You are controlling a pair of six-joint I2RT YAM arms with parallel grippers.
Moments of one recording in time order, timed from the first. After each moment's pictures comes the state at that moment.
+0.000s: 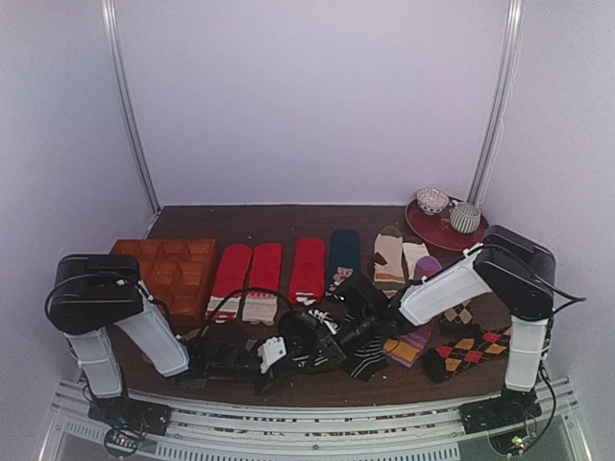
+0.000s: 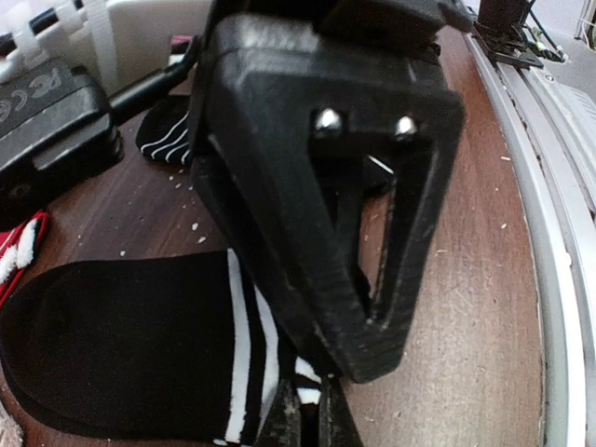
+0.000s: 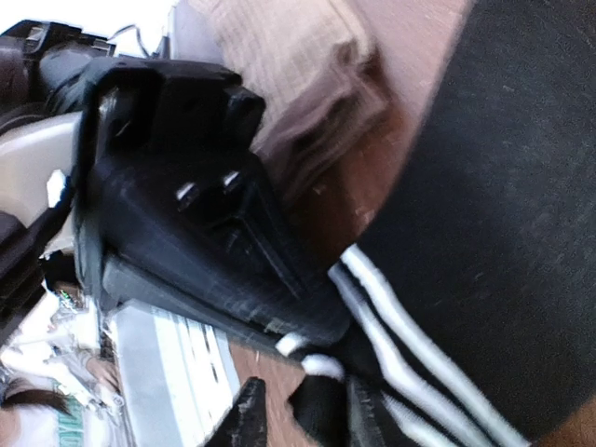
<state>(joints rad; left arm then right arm) -1.14 1.85 0.38 1.00 0.13 0.14 0.94 1.97 0.93 0.14 -0.78 0.44</state>
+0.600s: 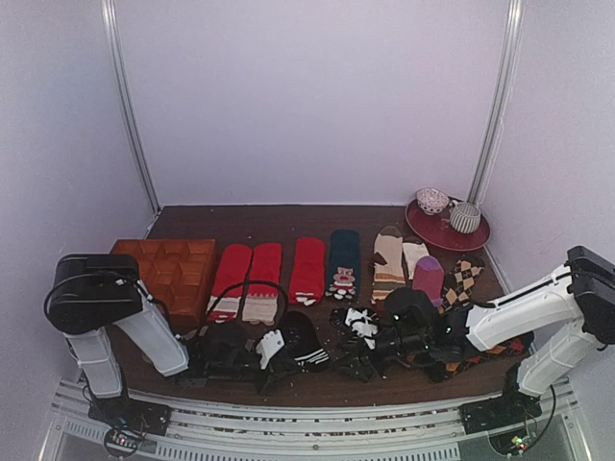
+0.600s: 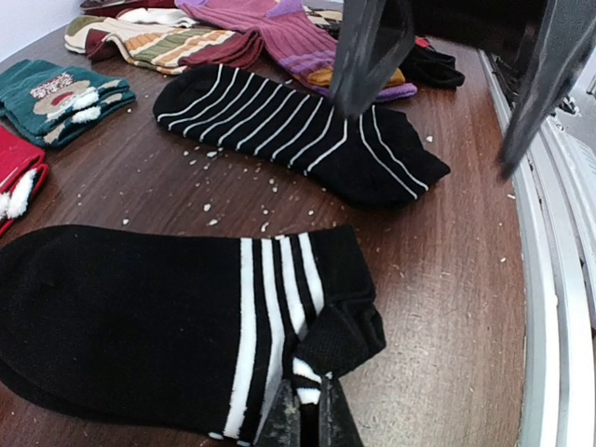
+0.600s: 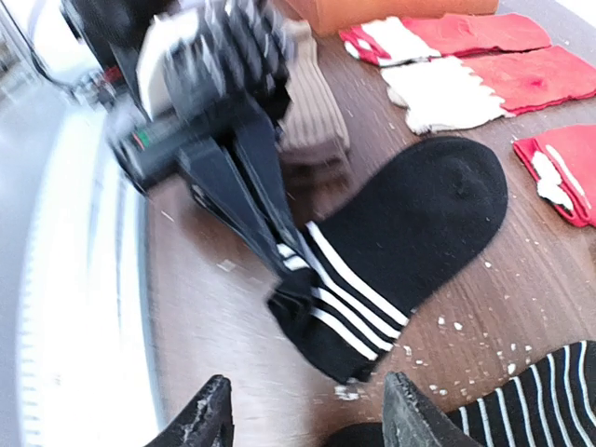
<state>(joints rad) -1.14 1.85 0.38 0.99 0.15 -0.06 1.06 1.46 0.54 0.33 -0.29 0.02</state>
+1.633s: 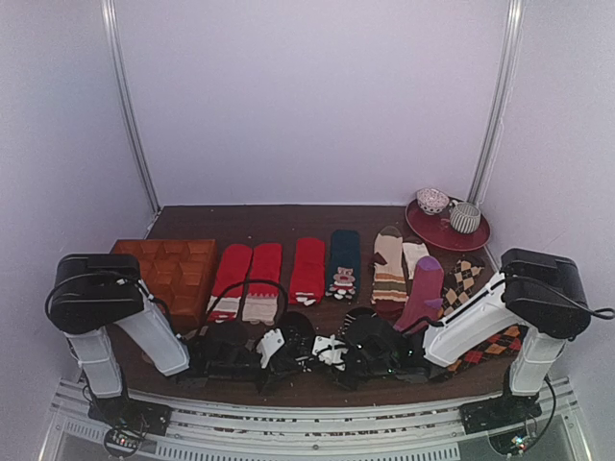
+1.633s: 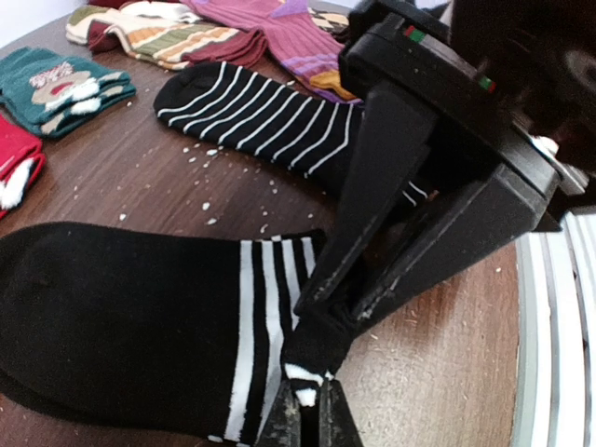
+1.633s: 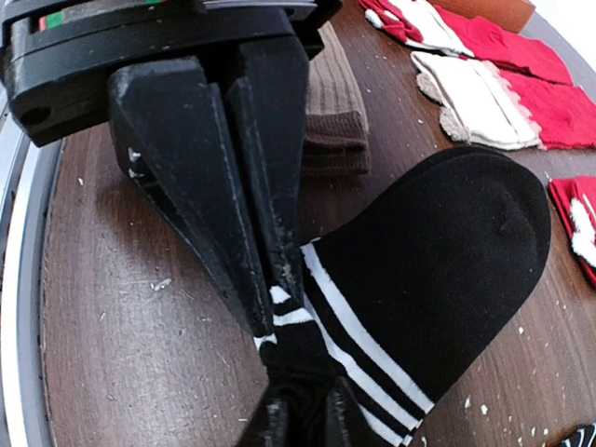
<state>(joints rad) -1.14 1.85 0.39 0.99 0.16 -0.10 1.19 1.80 0.64 0.51 0.00 -0.19</state>
